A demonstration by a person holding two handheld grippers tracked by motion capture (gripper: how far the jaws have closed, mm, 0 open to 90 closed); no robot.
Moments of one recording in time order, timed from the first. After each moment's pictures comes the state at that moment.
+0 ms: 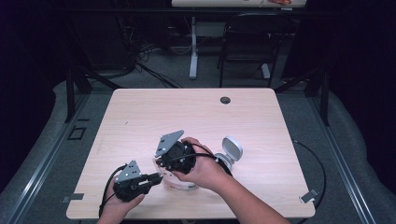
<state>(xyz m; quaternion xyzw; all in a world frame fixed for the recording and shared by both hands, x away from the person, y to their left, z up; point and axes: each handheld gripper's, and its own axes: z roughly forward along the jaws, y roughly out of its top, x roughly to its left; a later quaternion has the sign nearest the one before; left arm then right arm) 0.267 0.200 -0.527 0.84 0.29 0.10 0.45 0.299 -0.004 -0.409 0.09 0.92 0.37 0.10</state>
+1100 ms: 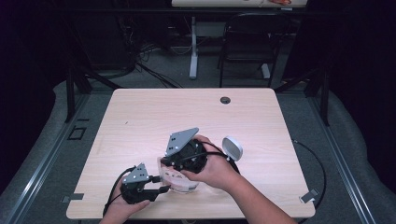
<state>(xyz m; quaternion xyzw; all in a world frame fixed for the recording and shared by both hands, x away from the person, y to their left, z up) 0.270 0.184 -0.542 0.86 0.25 0.05 0.45 0.292 -0.029 -0.392 0.07 0.91 0.40 0.10</state>
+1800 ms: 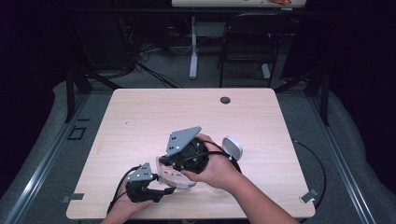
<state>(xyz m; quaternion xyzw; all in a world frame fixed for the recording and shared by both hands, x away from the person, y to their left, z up) 0.278 0.177 -0.550 0.85 0.23 0.03 0.48 0.284 -0.031 -0.375 0.06 0.90 0.42 0.10</state>
